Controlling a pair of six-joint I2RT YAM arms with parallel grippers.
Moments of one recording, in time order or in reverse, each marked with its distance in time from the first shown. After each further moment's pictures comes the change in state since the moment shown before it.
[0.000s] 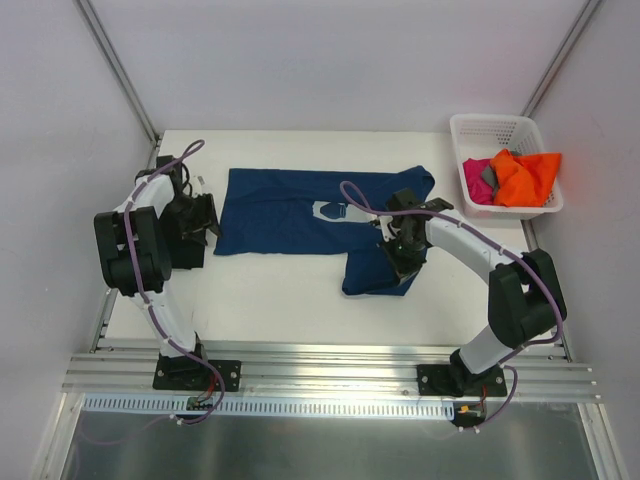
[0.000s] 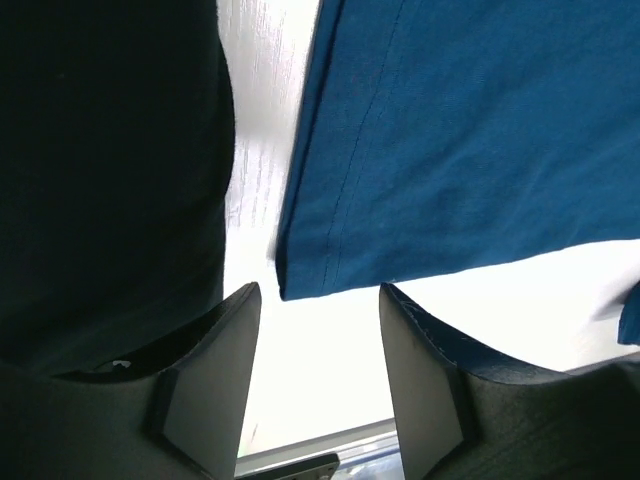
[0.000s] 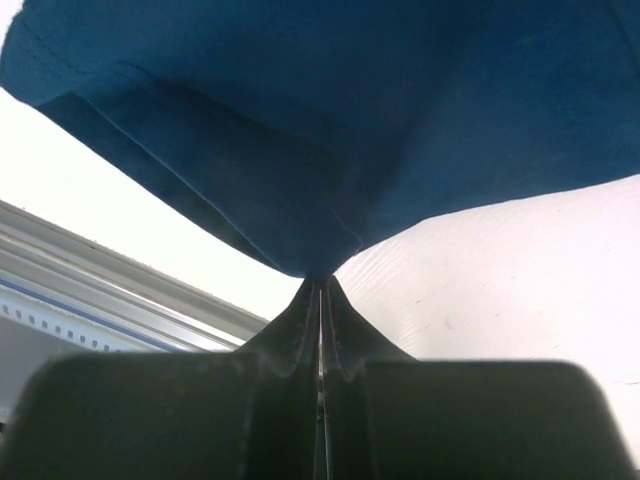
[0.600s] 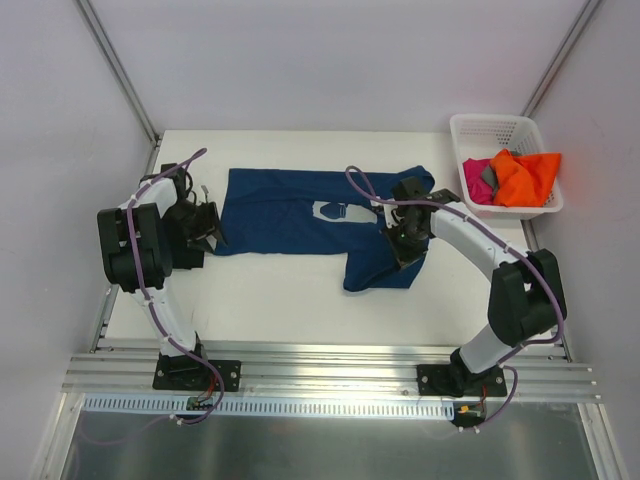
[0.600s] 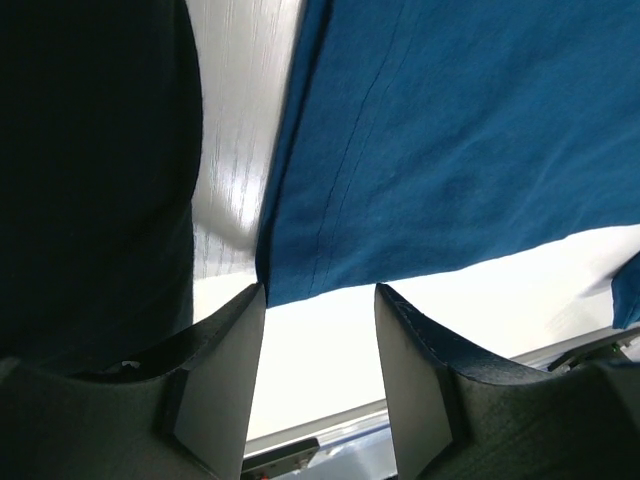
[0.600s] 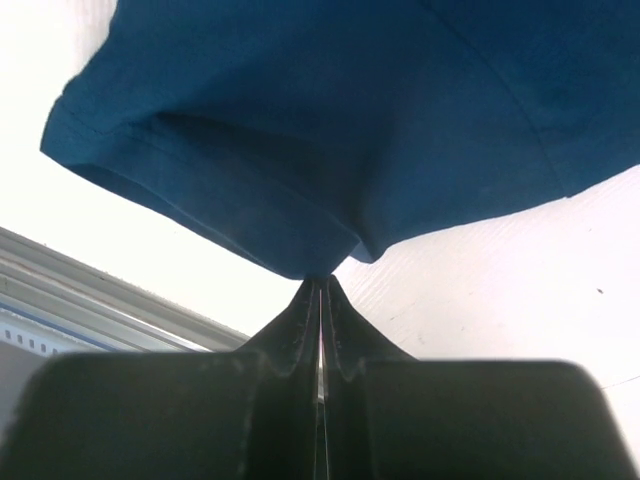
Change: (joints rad) left arm -0.006 0.046 -0.030 -0.011 0.056 -0.027; right arm -0.044 0.005 0.071 0.014 0.007 -0.010
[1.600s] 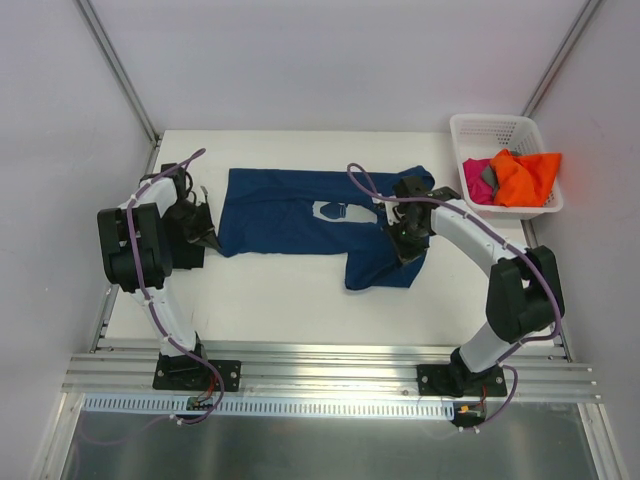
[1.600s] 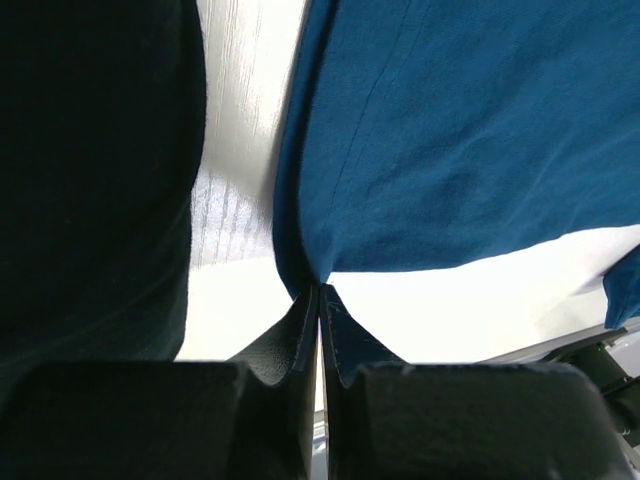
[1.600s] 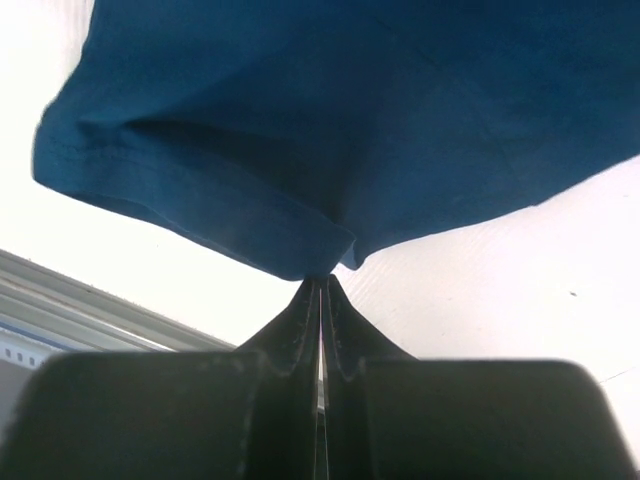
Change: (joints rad) left arm 0.000 0.001 -0.007 -0.014 0.001 -0.029; right arm -0.014 0.022 0.018 0.015 0.019 -0.014
